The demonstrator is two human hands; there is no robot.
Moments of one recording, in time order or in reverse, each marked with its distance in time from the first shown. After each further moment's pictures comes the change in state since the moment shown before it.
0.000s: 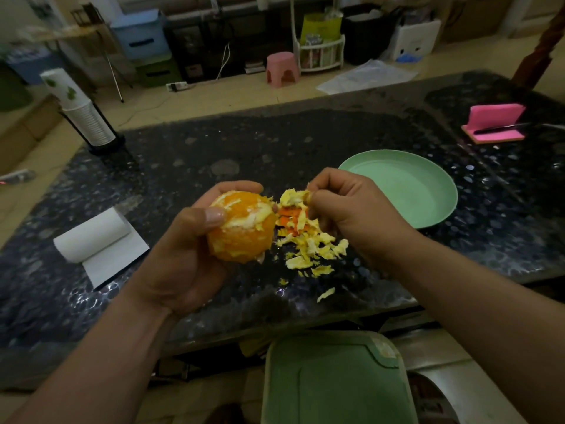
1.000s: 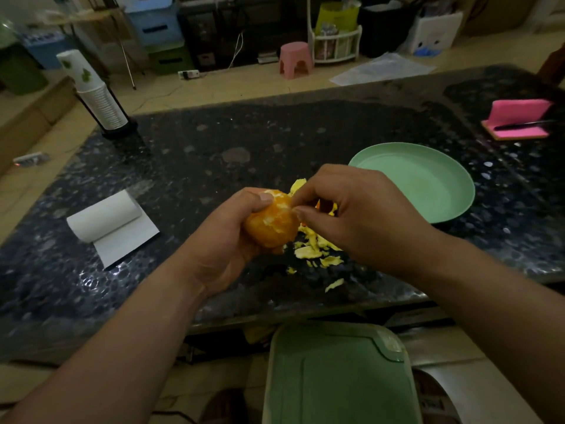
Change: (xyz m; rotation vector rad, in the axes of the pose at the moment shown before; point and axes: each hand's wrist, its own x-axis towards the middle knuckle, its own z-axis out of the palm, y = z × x) left_hand 0.015 -0.020 0.008 0.105 0.289 -0.160; right_hand -0.010 -0.009 0.006 -0.826 -0.062 -0.592
